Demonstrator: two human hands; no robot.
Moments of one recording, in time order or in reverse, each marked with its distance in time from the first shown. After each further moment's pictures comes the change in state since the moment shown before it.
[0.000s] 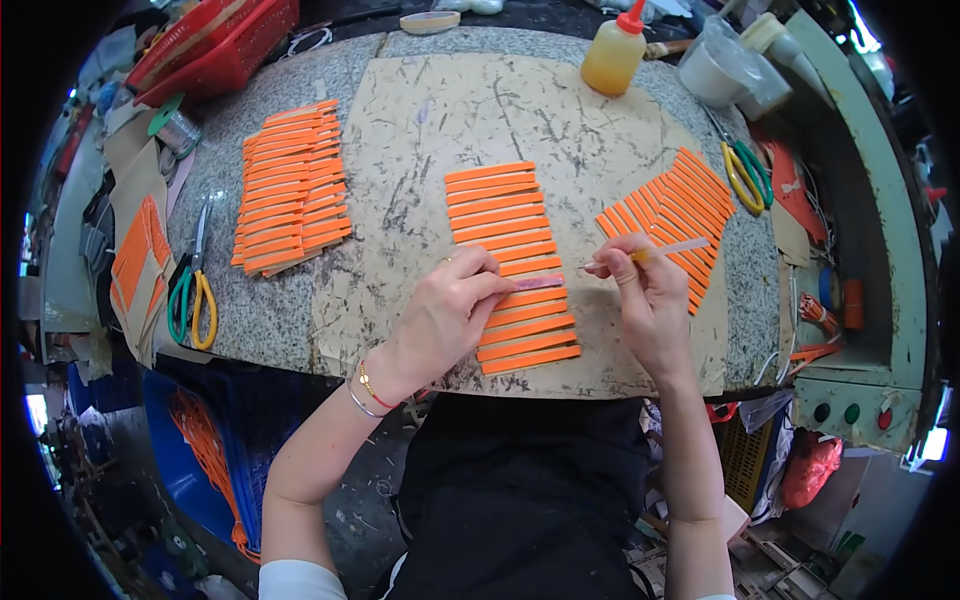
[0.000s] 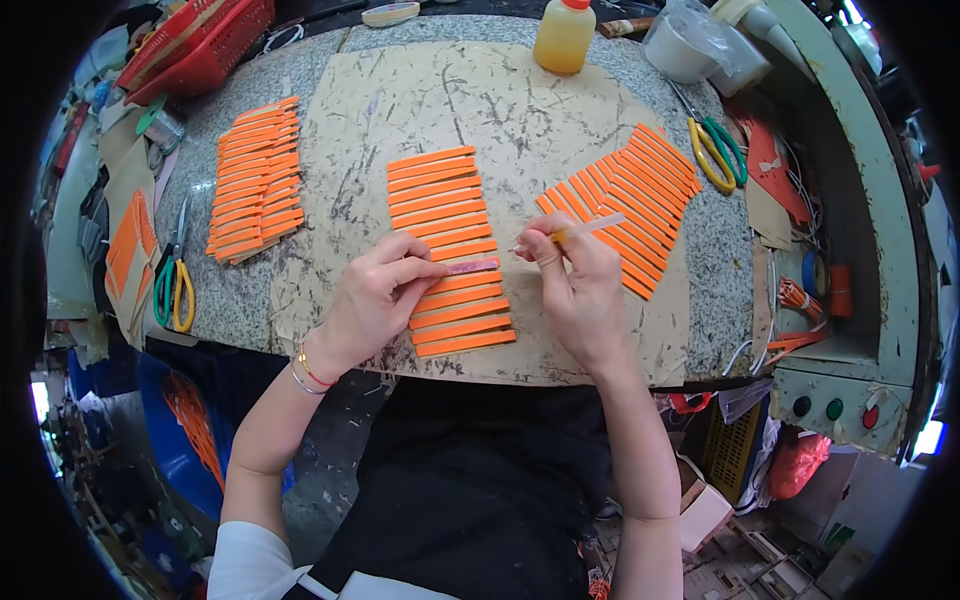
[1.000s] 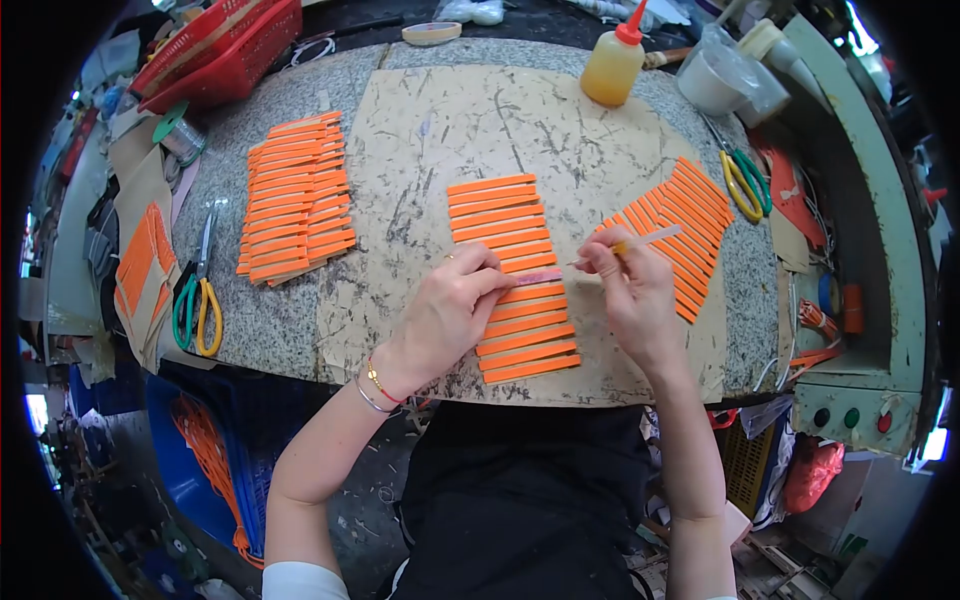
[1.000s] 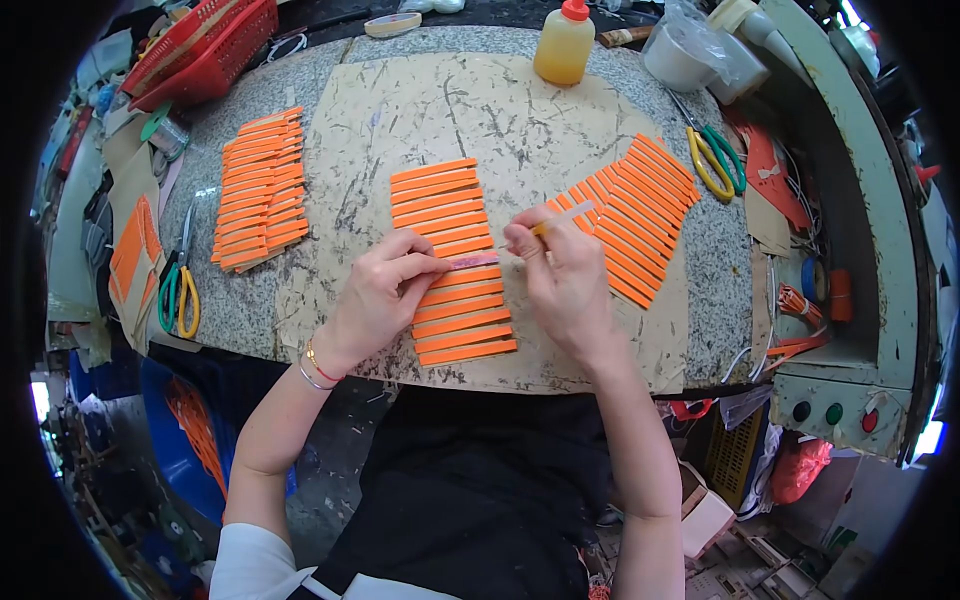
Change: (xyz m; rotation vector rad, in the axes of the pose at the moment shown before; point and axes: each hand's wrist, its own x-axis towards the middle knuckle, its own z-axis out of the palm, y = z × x) left_hand 0.010 -0.007 0.001 -0.008 0.030 0.007; right_hand 0.016 -0.002 0.009 -0.029 -0.030 0.012
